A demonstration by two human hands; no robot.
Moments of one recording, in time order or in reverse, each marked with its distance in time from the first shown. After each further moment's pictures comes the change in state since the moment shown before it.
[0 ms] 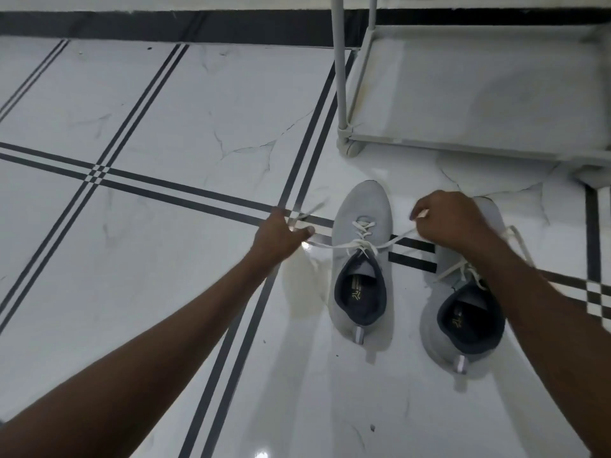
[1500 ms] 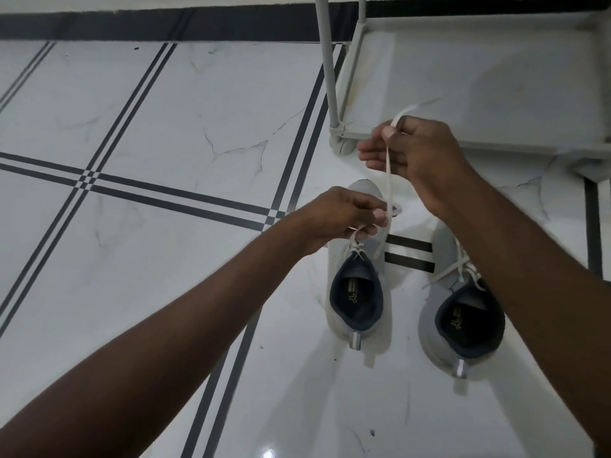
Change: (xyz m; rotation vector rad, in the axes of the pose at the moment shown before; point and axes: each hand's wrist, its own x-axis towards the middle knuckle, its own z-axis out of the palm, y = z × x) left_hand -0.019 0.105 0.014 -0.428 -0.626 0.149; right_hand 0.009 -0.070 -0.060 1.264 0.039 -0.036
